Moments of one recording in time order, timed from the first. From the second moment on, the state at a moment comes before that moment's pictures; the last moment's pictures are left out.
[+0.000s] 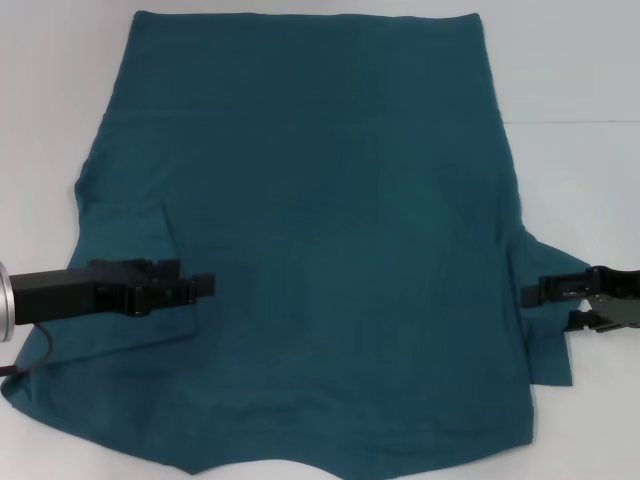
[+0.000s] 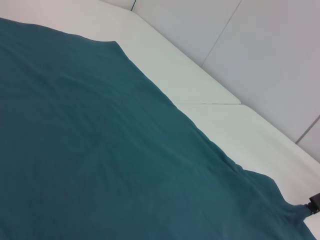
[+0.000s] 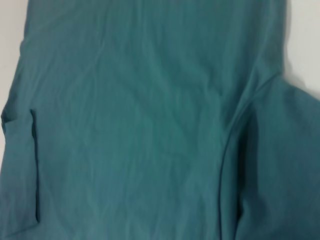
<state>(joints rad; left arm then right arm) -0.42 -2.16 0.66 1.01 2.14 1.52 -1.91 0.65 1.90 -0.69 -0.56 -2.37 -1.42 2.52</state>
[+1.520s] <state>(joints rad) -0.41 -2.16 0.66 1.01 2.13 1.53 -1.93 0.66 1.93 -0.70 -0.54 -2.39 -1.38 2.40</state>
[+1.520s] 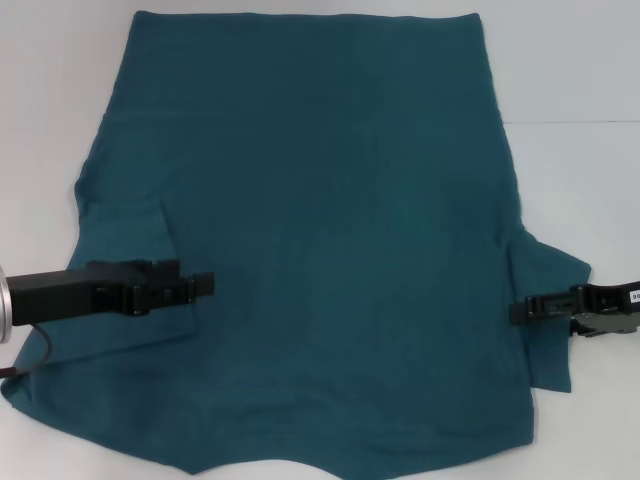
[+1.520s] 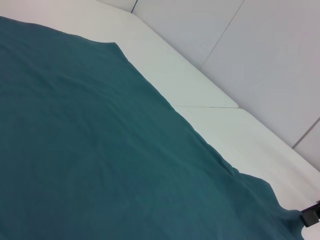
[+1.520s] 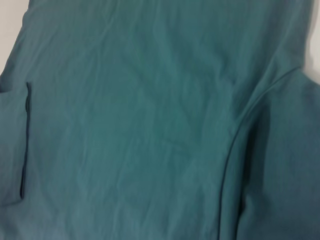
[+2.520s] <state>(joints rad) -0.41 -2.16 0.66 1.01 2.12 1.53 -1.93 0.66 1.92 -0.68 -0.55 -2.40 -1.39 2.44</state>
